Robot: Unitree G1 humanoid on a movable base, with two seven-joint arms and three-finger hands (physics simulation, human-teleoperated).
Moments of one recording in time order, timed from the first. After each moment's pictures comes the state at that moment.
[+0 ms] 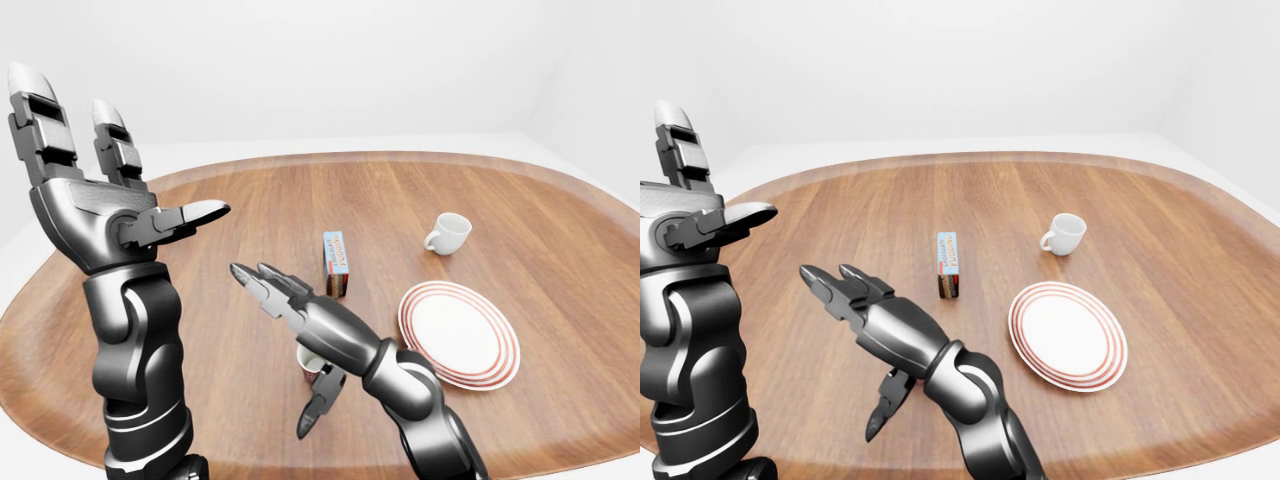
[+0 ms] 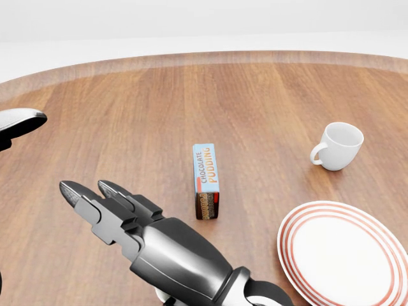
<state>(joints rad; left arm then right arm) -0.38 0.19 0.23 -0.50 -0.46 0.09 0.27 -0.04 0.01 0.51 -0.55 -0.57 0.09 0.57</state>
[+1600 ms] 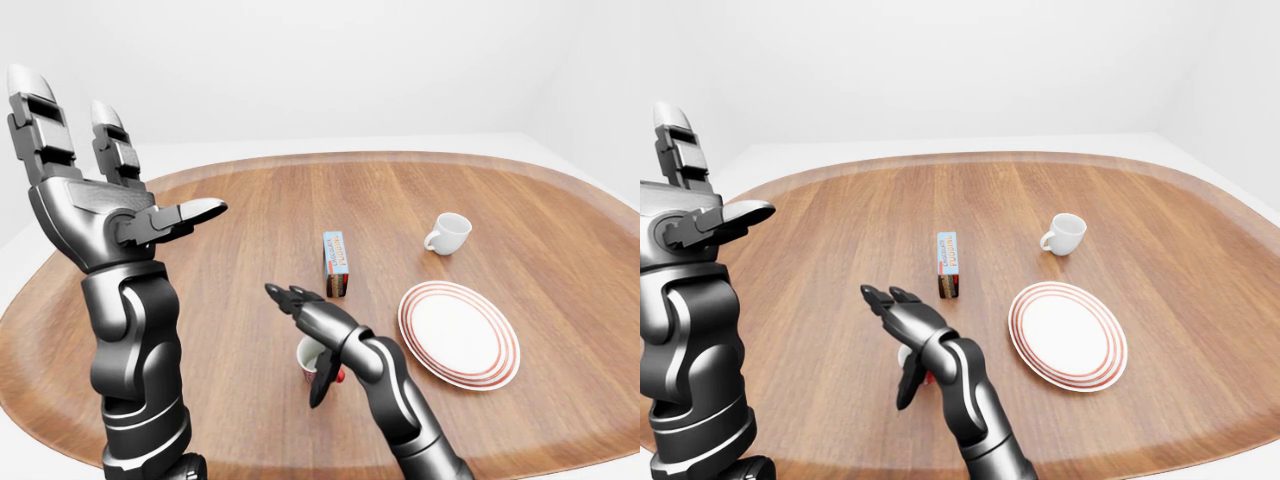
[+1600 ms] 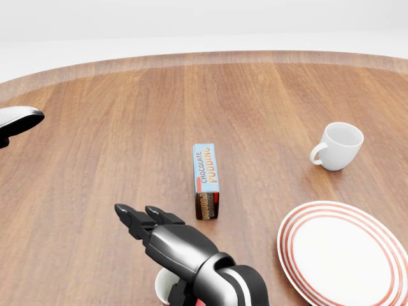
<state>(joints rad) -0.39 0.20 0.24 -0.49 -0.47 0.09 0.27 -0.12 0.13 0.39 -0.09 -0.92 0.09 0.61</state>
